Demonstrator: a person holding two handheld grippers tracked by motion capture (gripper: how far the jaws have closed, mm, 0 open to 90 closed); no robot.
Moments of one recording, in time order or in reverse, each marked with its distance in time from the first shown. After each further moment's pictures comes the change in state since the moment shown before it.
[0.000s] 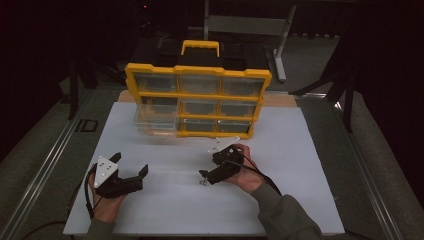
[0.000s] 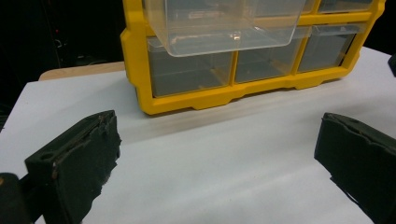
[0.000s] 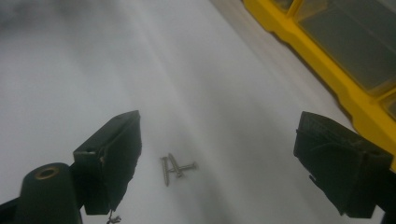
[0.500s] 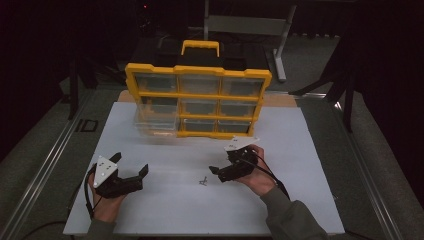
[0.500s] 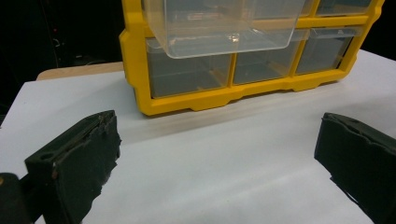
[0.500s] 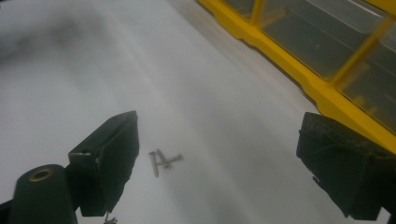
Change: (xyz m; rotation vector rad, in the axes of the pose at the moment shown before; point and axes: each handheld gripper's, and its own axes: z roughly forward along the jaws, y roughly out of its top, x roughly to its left) left arm 0.001 0.001 -0.001 -0.004 -0.007 -0.013; right arm -0.011 -0.017 -0.028 -0.095 -0.035 0.094
